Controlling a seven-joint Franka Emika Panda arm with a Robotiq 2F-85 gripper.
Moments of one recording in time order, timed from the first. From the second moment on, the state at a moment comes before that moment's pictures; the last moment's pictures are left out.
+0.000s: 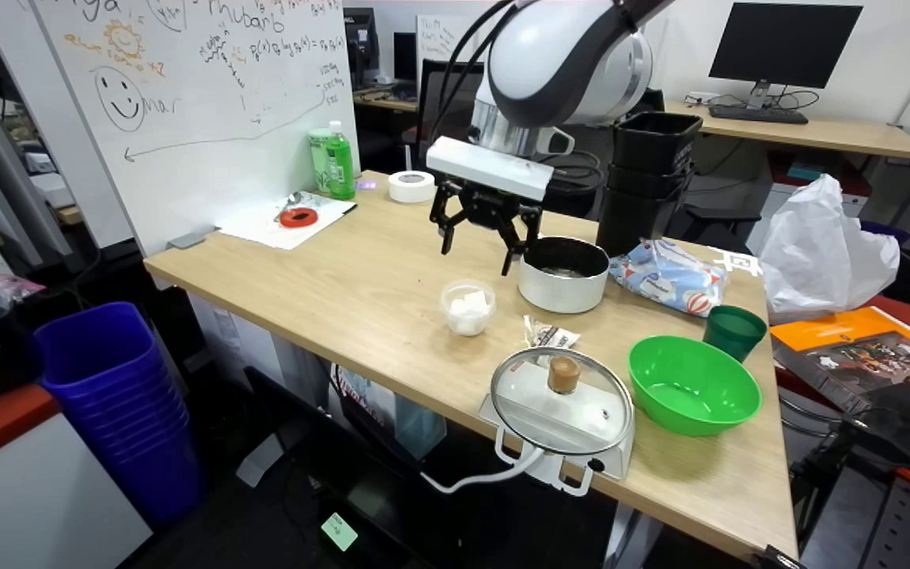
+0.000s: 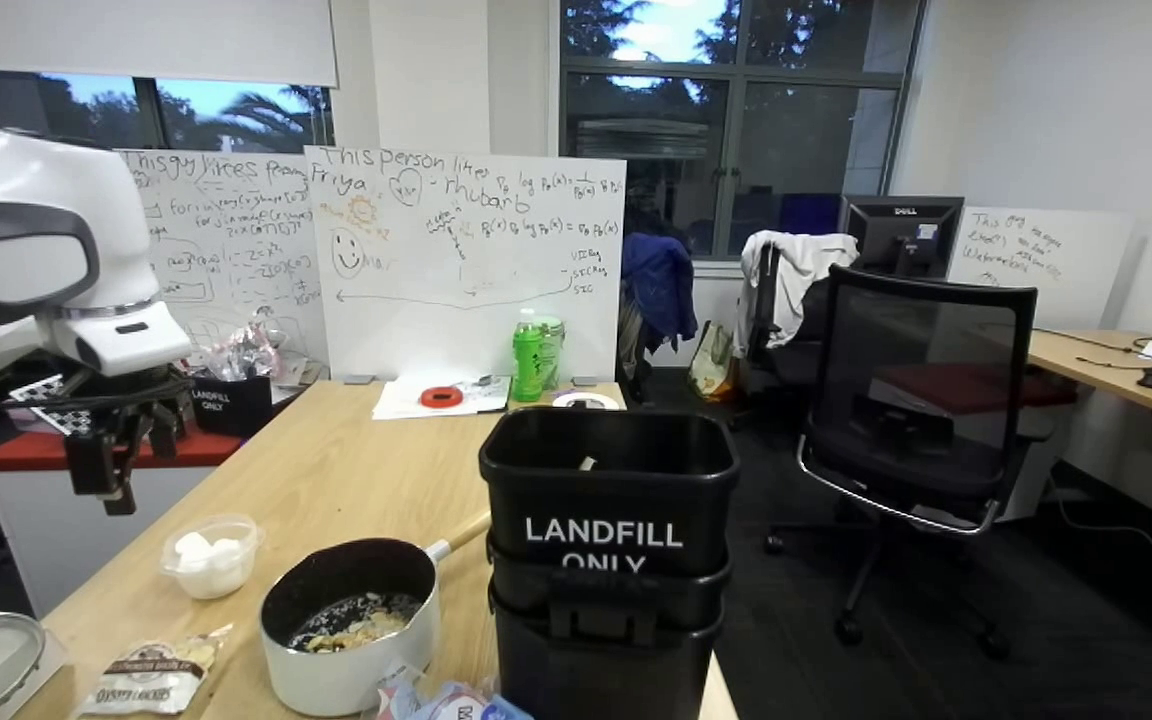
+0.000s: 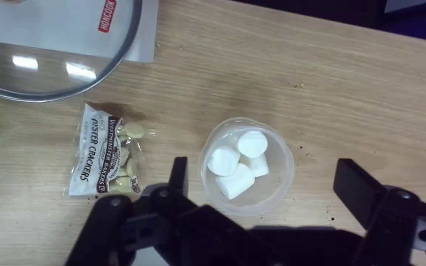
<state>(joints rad) 0.18 0.45 0.05 -1.89 0.15 2.46 1.13</state>
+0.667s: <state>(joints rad) 0.25 0.53 -0.02 -1.85 0.05 2.46 1.36</state>
